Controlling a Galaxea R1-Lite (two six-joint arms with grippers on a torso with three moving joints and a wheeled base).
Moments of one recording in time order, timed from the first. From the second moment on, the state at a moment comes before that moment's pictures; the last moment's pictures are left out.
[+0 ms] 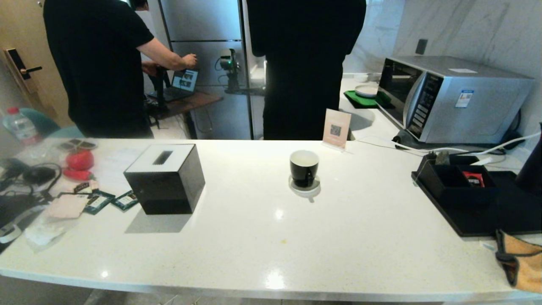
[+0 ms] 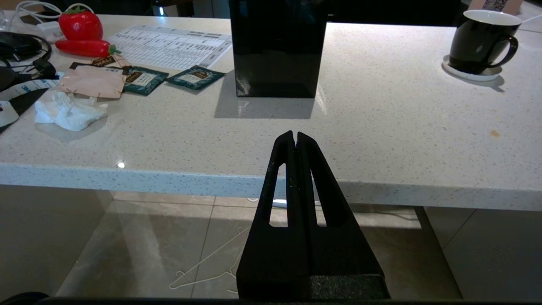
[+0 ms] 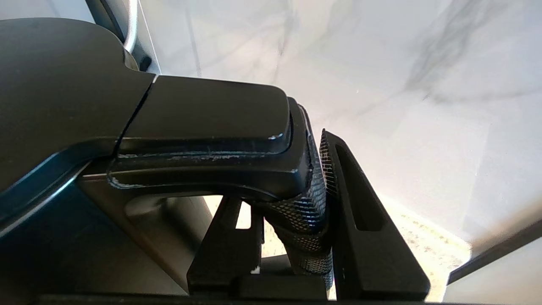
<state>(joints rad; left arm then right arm) 0.00 0.00 0.00 -0.01 0.01 -0.04 -0.79 2.06 -1.27 -0.70 -0.21 0.03</state>
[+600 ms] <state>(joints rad) 0.00 0.00 0.00 -0.01 0.01 -0.04 -0.79 2.15 -1.27 -0.77 -0.18 0.03</state>
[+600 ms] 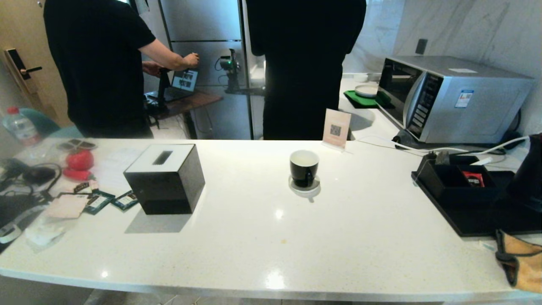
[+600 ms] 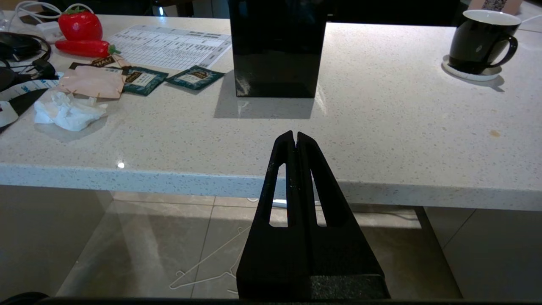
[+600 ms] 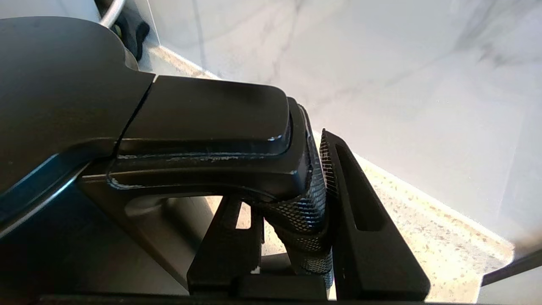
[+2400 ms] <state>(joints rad) 0.00 0.00 0.00 -0.01 0.01 -0.04 -0.73 2.19 -1.18 -0.86 -0.19 0.02</state>
